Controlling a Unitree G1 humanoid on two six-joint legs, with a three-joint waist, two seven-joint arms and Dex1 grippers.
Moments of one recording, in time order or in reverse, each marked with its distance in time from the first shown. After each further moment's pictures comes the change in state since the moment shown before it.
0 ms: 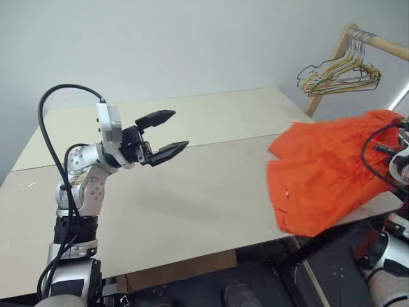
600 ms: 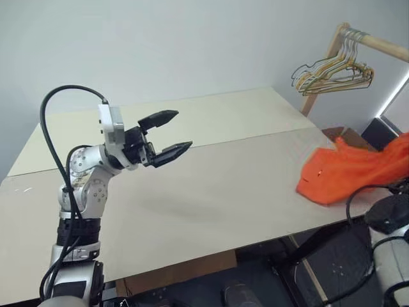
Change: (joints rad) left arm 0.014 -0.019 -0.015 -0.037 -0.008 0.001 0.019; right arm -0.304 -0.116 -0.203 0.541 0.036 -0.407 -0.272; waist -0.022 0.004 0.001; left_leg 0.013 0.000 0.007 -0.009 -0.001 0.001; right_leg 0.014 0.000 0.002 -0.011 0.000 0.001
